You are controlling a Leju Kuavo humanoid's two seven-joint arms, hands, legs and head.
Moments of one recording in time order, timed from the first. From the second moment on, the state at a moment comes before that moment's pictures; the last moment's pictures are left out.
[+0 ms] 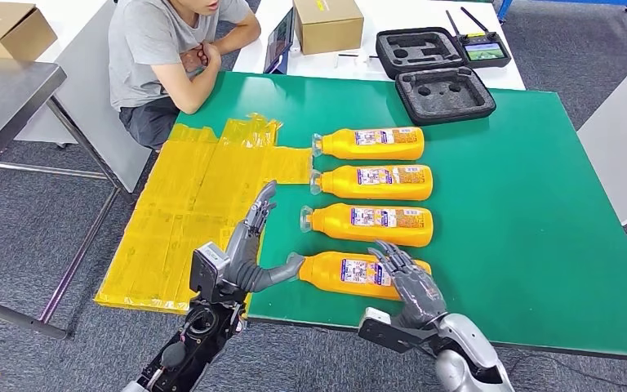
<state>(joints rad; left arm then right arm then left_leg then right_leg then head) -0.26 -0.13 -0.42 -1.18 -0.04 -0.05 -0.71 -0.09 -0.11 0.28 -1.27 1.09 -0.19 -0.44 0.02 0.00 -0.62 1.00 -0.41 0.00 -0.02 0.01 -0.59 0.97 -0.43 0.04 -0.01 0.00</state>
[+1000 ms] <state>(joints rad) -0.23 -0.14 -0.42 -1.18 -0.05 -0.04 -0.71 -0.16 -0.16 0.32 -1.19 1.27 -0.21 -0.27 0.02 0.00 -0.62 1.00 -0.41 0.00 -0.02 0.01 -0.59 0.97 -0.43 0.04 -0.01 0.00</state>
